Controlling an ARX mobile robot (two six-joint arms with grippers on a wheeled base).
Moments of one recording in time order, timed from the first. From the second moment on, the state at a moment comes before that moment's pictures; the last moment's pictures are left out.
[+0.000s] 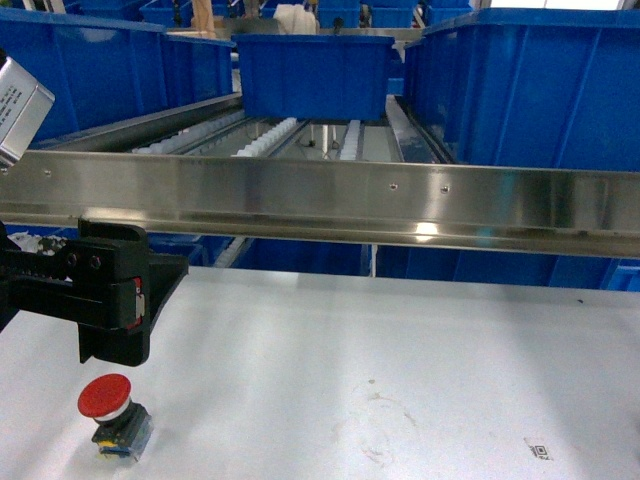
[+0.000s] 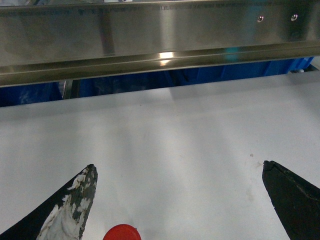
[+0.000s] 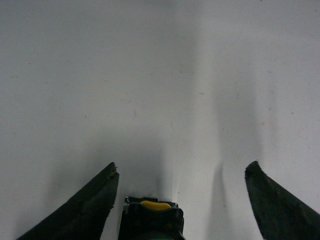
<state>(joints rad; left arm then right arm) -0.23 1.38 0.44 0.50 0.06 -0.05 -0.26 2.04 0.70 0.50 -0.09 -0.28</state>
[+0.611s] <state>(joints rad) -0.23 1.38 0.44 0.50 0.06 -0.05 -0.26 1.82 0.58 0.63 -0.16 -0.18</state>
